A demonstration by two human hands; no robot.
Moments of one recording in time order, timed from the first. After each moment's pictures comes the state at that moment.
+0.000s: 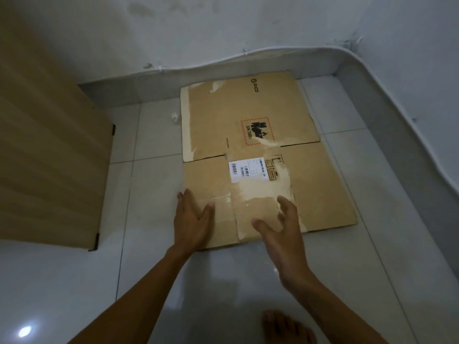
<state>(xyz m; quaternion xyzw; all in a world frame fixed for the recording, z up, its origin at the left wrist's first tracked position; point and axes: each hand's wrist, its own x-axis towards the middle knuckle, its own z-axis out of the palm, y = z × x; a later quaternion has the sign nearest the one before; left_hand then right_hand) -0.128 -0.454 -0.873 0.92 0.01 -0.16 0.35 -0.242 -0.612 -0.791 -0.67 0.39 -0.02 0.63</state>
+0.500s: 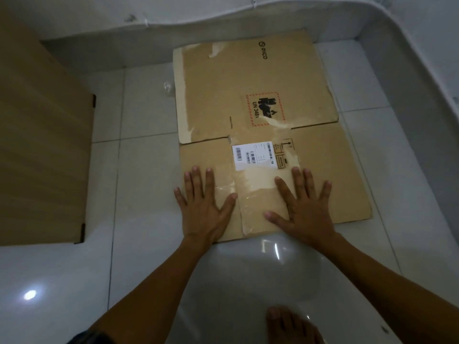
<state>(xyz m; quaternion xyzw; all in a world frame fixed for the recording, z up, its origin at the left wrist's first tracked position) -0.121 -0.477 -0.906 0.98 -0.13 -0.11 0.13 -0.211 -0.695 -0.898 -0.99 0.11 0.11 0.07</state>
